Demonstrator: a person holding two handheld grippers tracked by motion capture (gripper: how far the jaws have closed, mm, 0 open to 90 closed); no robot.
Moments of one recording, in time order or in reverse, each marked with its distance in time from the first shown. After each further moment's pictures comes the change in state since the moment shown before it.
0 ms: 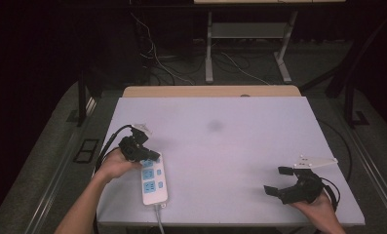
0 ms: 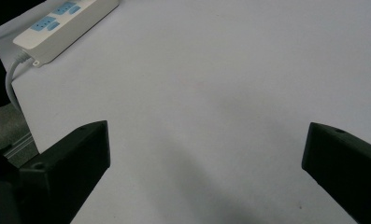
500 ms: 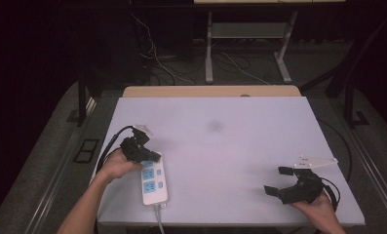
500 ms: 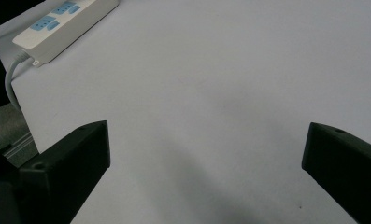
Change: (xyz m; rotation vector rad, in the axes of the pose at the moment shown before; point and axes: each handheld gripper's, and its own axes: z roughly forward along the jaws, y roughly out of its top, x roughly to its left) left arm 0.001 -0.001 0.006 0.006 -0.007 -0.001; right arm 0.000 0.000 0.000 0.000 -0.001 -0.001
